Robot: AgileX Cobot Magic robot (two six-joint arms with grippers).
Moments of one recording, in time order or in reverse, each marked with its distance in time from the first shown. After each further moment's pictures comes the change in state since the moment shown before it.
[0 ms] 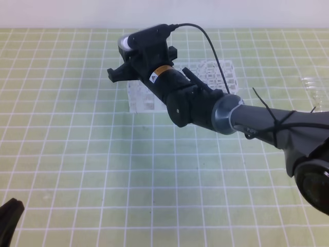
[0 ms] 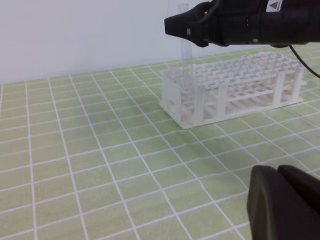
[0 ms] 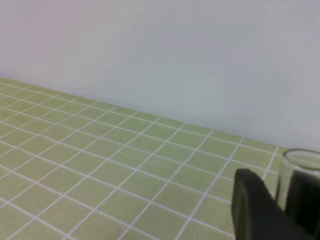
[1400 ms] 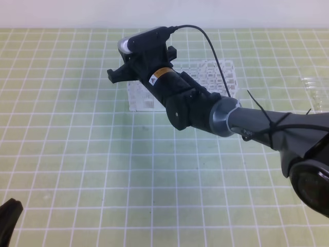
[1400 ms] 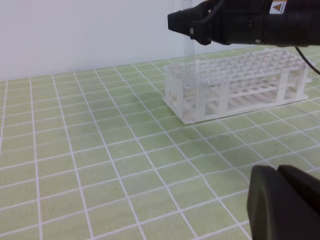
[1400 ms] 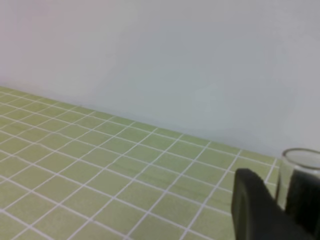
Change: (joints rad) left arm 0.000 0.000 0.000 0.000 0.014 0.000; right arm 0.000 0.027 -0.003 -0.017 -0.057 -0.001
